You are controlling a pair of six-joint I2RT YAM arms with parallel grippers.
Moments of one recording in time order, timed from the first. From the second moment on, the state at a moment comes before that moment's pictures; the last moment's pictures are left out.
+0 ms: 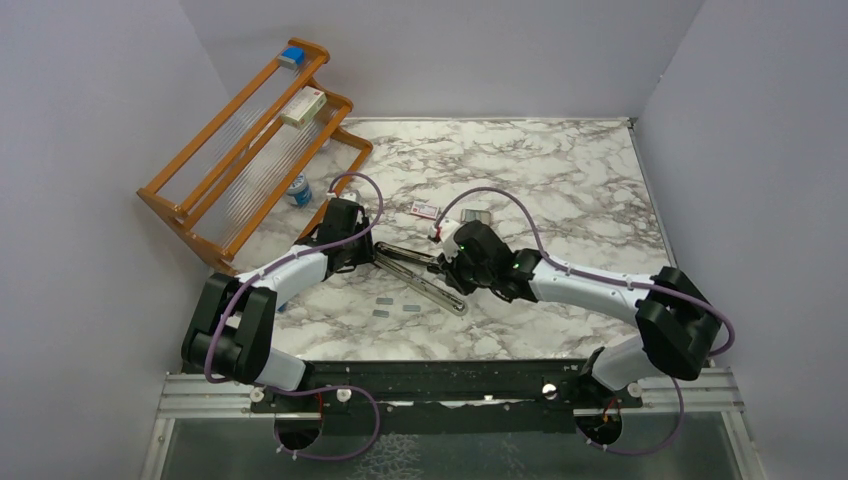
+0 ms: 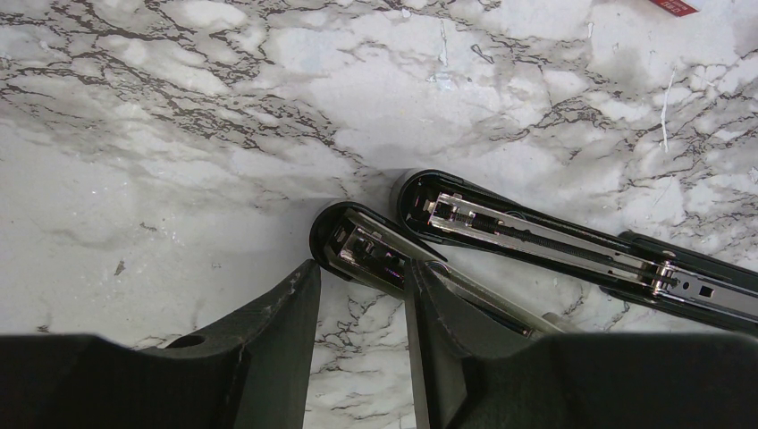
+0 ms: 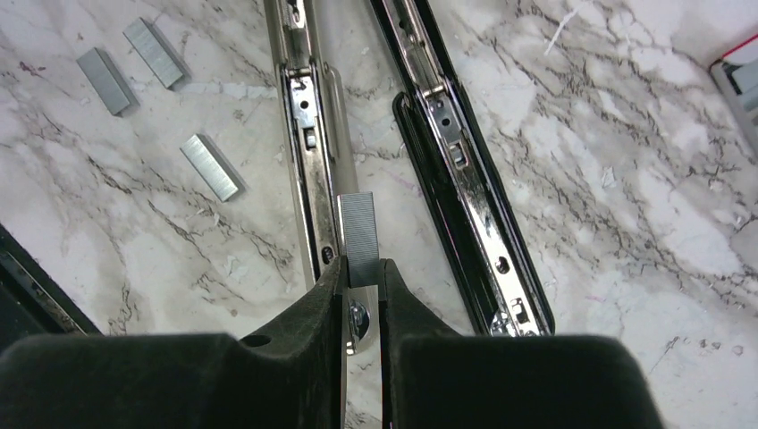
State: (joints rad) left arm -0.34 1.44 0.71 -0.12 -0.01 -0.44; right arm 0.89 1.47 0.85 -0.17 -0.02 0.02
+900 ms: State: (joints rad) left arm -0.34 1.44 0.71 -0.12 0.00 -0.44; right arm 0.96 1.56 0.92 -0.23 0.04 -0.02
